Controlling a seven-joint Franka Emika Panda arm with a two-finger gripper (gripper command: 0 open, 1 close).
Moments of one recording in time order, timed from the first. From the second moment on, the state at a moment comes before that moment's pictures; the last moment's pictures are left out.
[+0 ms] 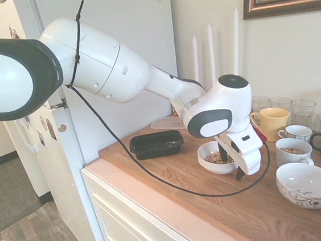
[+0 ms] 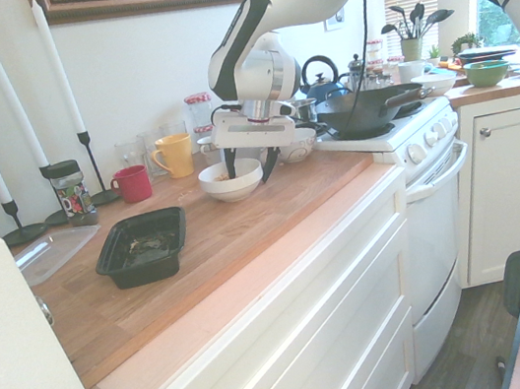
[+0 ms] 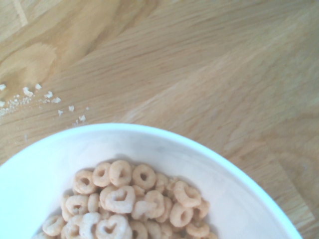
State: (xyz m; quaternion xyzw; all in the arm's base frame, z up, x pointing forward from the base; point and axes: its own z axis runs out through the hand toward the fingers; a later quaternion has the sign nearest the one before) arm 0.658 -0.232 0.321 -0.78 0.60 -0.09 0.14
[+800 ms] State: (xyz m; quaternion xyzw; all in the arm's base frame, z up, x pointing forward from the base) arm 0.660 -0.235 0.319 -0.77 0.61 -0.09 0.14
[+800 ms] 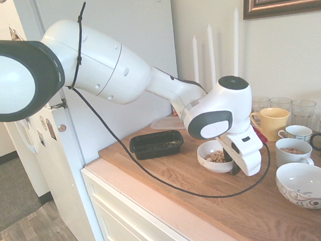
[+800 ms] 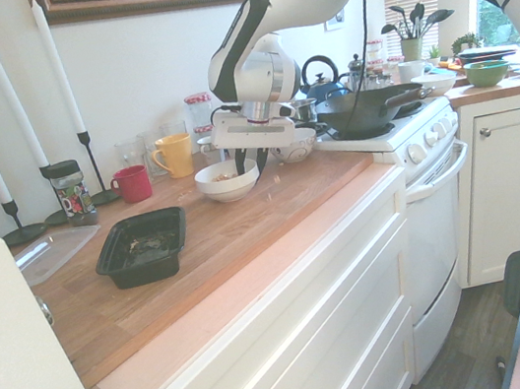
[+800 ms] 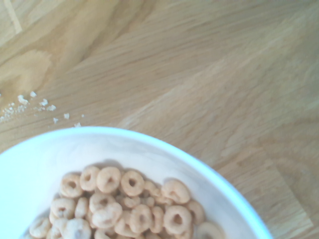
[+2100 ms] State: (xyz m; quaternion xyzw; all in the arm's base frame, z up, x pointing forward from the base) arm 0.685 -0.236 0.361 -0.80 0.58 -0.10 0.12
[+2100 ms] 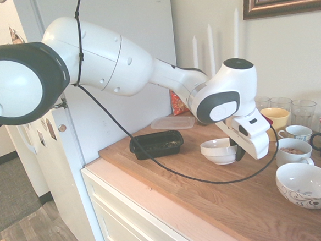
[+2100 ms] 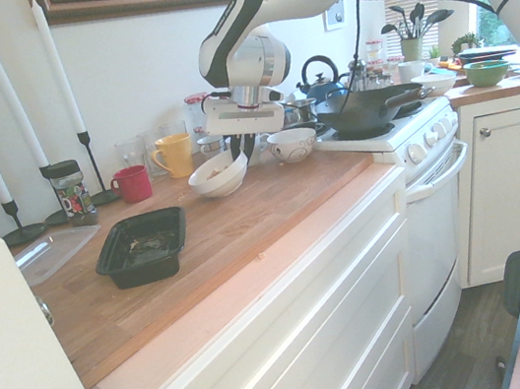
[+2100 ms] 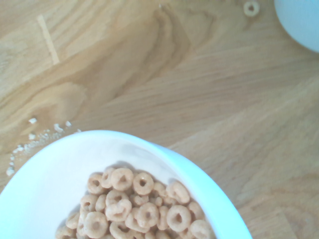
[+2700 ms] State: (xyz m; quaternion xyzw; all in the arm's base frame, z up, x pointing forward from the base) arm 0.707 -0.198 0.445 -0.84 0.52 -0.11 0.09
